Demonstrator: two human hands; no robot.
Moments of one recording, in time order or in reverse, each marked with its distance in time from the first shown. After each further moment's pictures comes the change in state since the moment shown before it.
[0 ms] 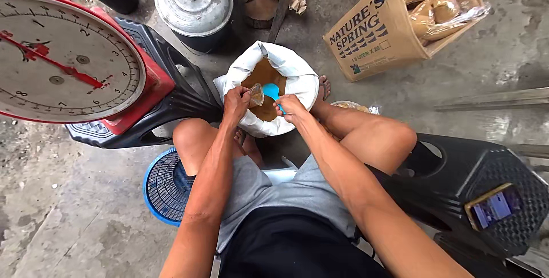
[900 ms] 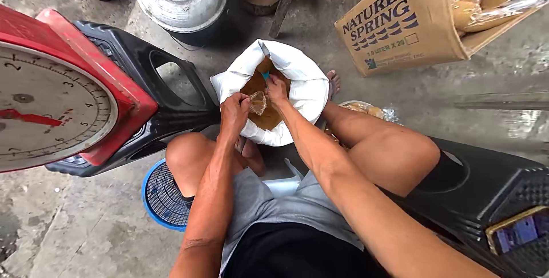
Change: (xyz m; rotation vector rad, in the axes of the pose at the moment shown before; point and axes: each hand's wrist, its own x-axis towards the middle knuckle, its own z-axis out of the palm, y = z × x) left_hand 0.000 0.012 0.001 0.074 -0.005 -0.079; right_hand 0.139 0.006 0.040 -0.114 0.025 -0.348
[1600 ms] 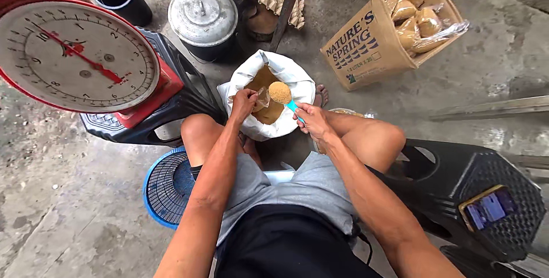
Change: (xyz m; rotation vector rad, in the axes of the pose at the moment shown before) left_hand 0.011 -0.011 0.019 -0.235 -0.086 0.104; right_hand -0.224 -0.067 -0.121 -0.098 -0.138 -0.021
